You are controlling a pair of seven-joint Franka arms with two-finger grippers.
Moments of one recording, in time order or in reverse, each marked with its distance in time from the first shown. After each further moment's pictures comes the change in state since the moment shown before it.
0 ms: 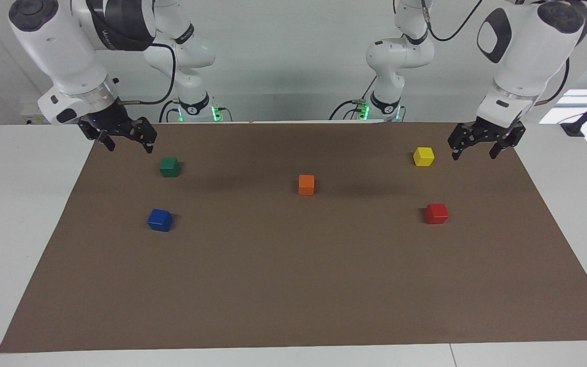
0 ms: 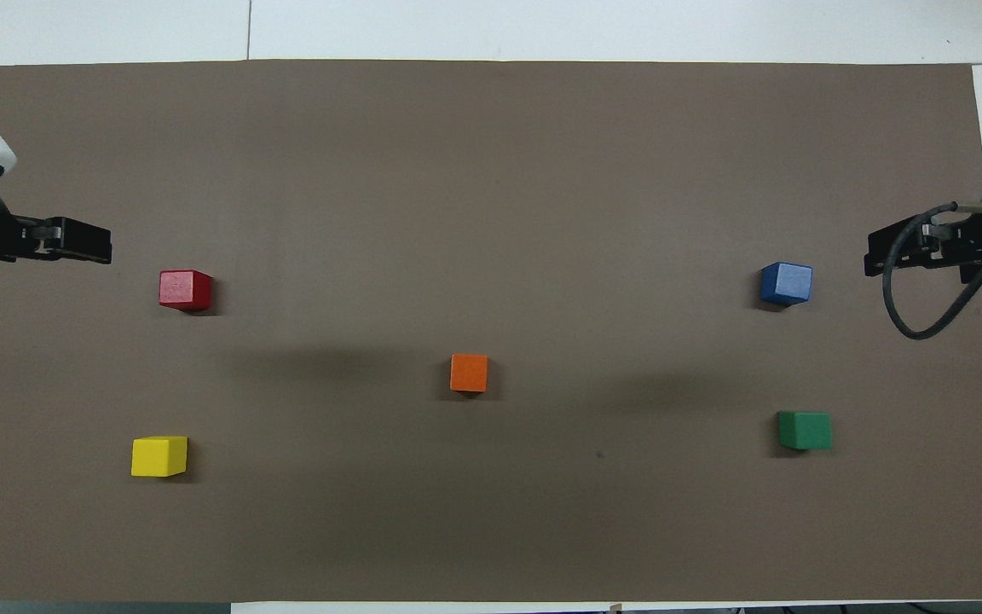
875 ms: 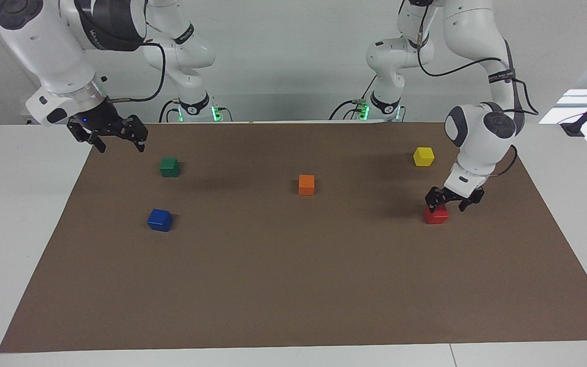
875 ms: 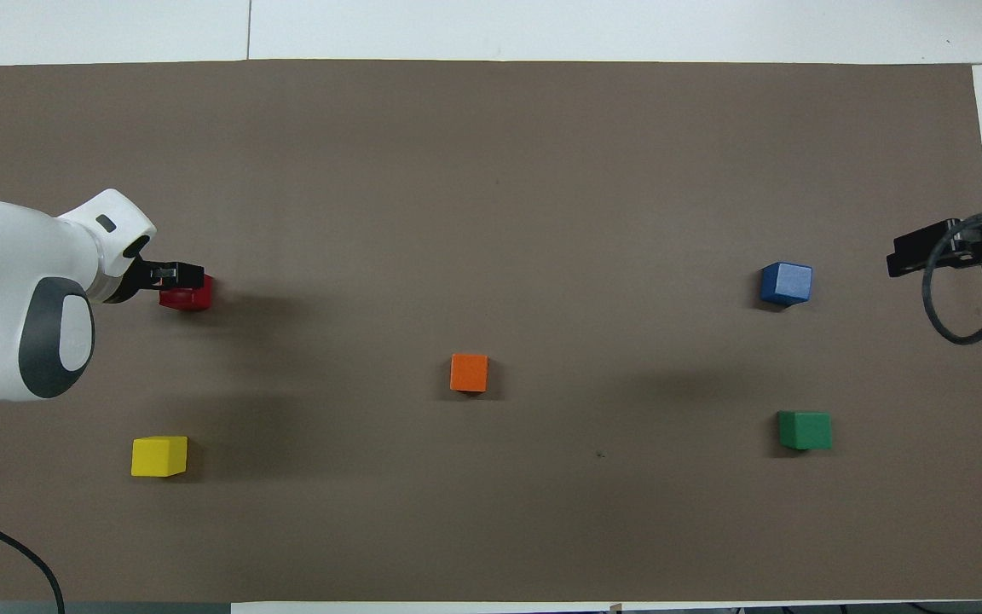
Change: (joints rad) left arm 0.053 0.174 0.000 -0.348 0.000 0.544 0.003; right arm -0.057 0.000 -0.001 -0.001 0.050 0.022 -0.197
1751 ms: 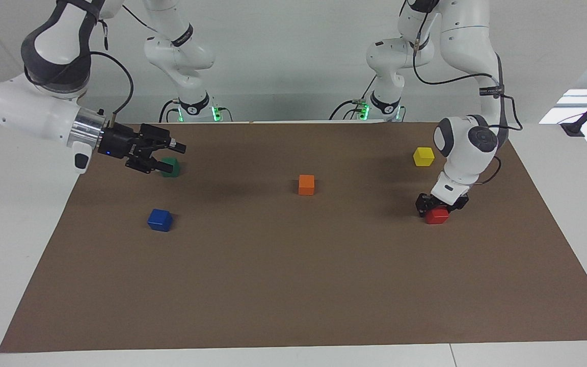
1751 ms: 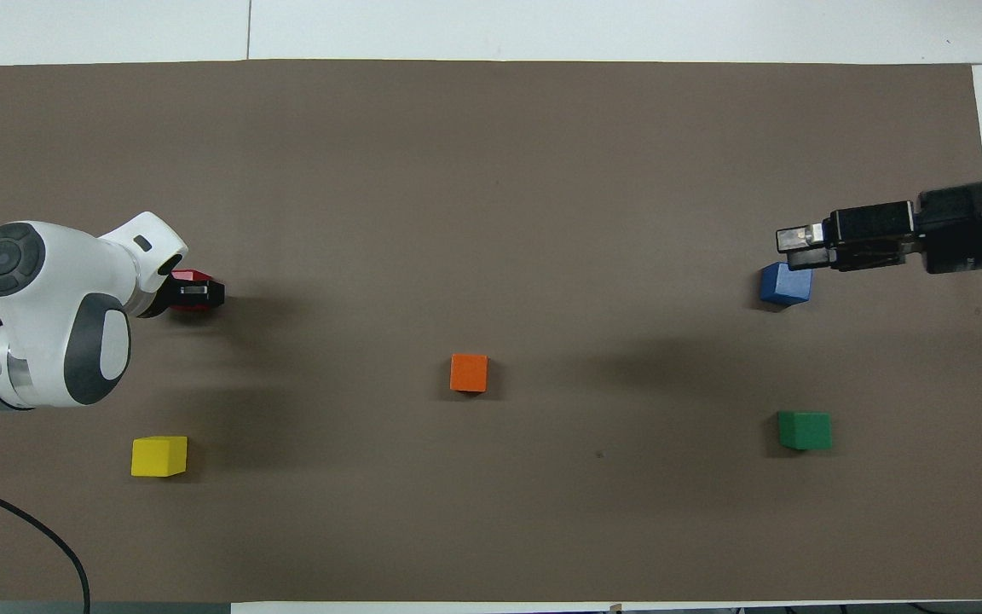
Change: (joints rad) left arm -0.004 0.057 -0.012 -0.044 0.000 0.067 -0.045; right arm -0.124 0.090 0.002 -0.244 1.026 0.001 -0.298
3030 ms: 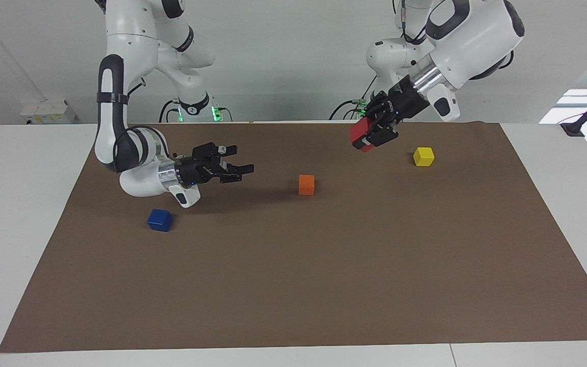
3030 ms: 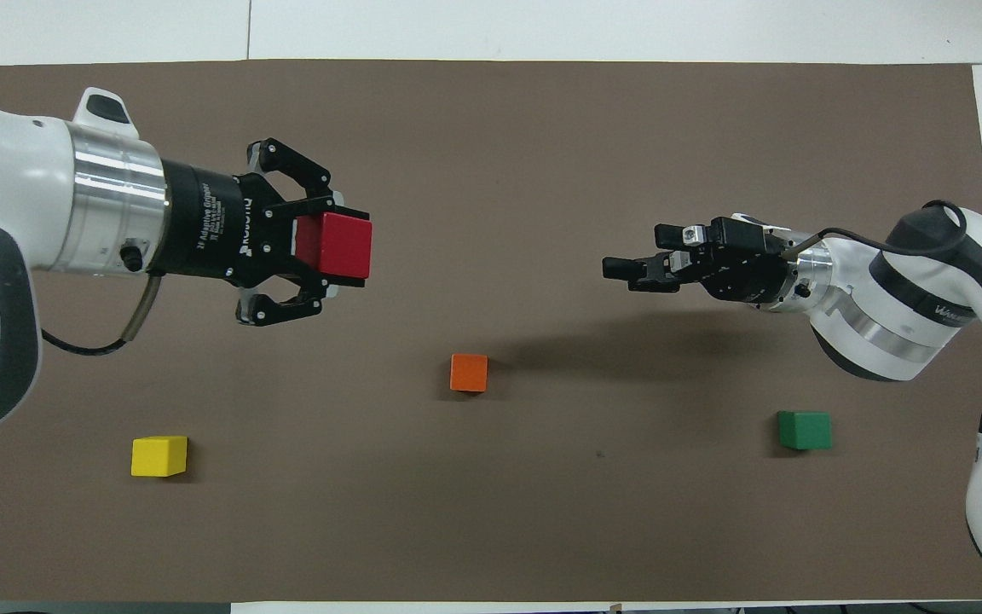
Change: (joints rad) left arm -0.031 -0.217 -0.283 0.479 -0.731 -0.557 -1.590; right arm 0.174 0.204 0.014 -0.229 0.812 -0.270 -0.271
